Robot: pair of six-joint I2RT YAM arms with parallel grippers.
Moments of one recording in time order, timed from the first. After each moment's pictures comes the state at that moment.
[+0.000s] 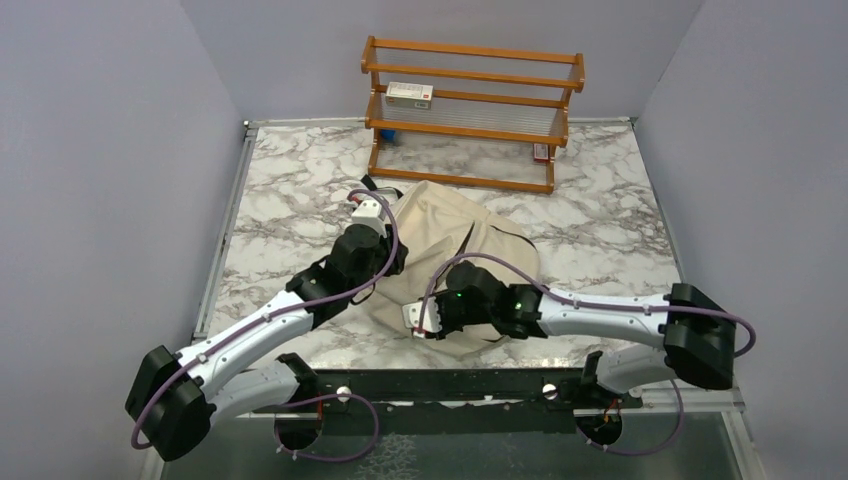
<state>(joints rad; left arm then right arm) -0.74 1.02 0.64 -0.10 -0.24 -0.49 1.16 1.32 0.71 0.02 -0.15 -0.73</state>
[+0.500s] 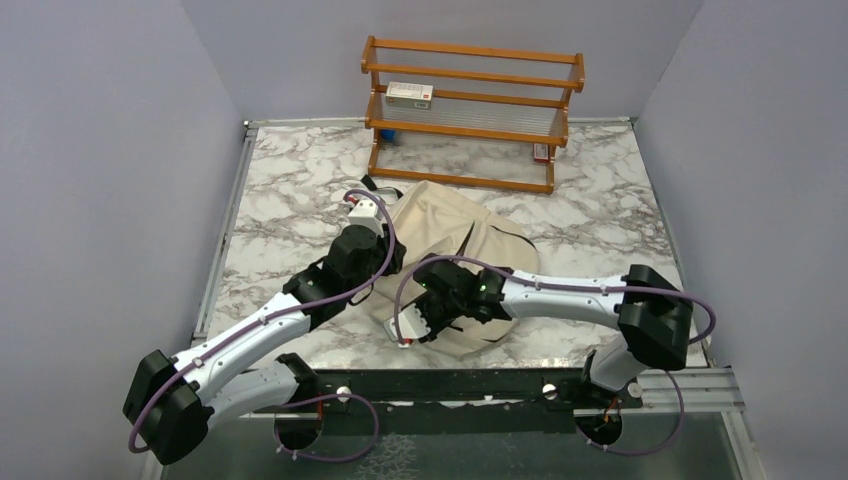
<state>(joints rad) -0.74 0.98 0.64 -0.11 -0.26 -0.50 1.15 1.57 0.99 -0.34 -0.24 -1.03</state>
